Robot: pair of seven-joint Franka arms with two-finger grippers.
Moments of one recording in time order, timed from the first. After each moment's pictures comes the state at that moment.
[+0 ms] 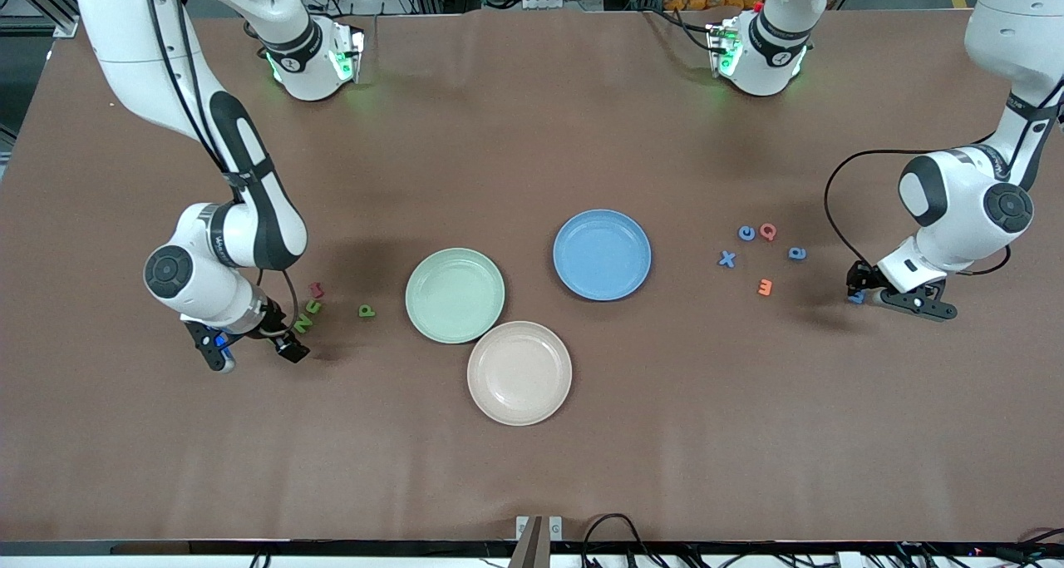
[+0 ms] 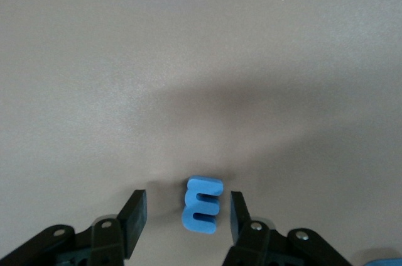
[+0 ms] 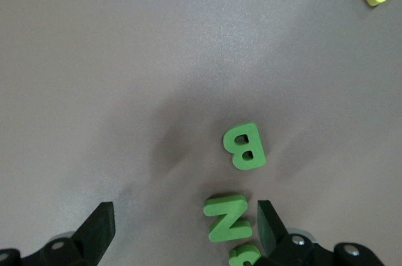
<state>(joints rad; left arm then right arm) 0.37 0.44 -0.14 -2.19 0.09 2.70 0.47 0.23 0.58 -0.17 -1.91 0.21 2.52 0.80</state>
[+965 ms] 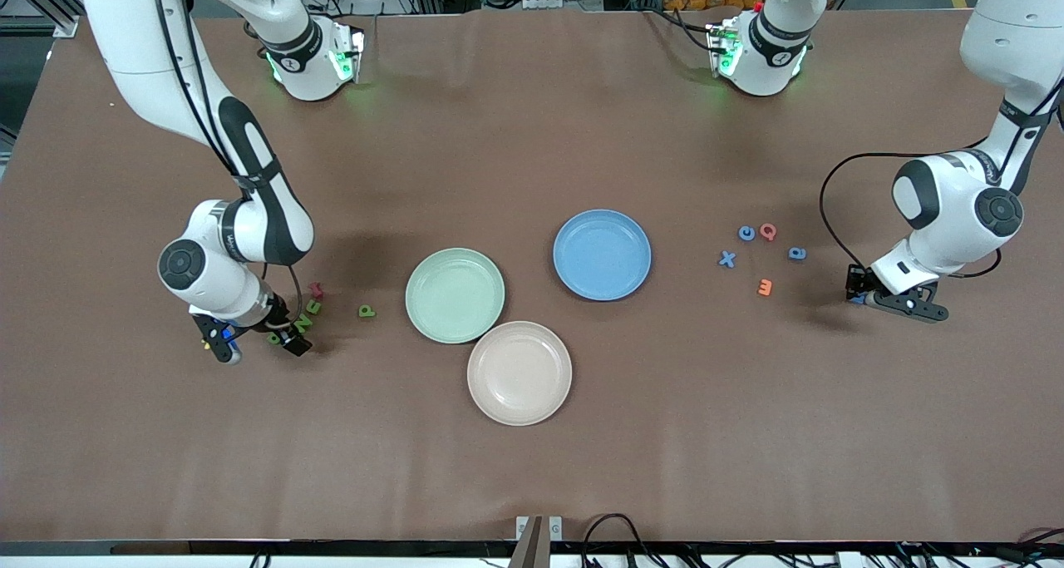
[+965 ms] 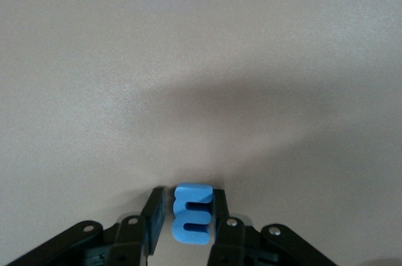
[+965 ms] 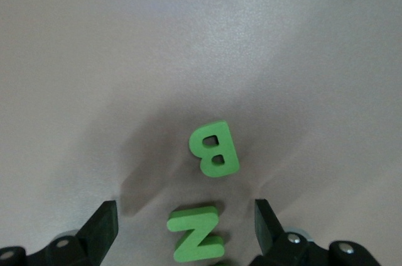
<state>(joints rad) 0.37 0.47 -0.14 -2.19 0.09 2.73 0.47 0.23 0.59 -0.17 -1.98 0.21 2.61 0.79</state>
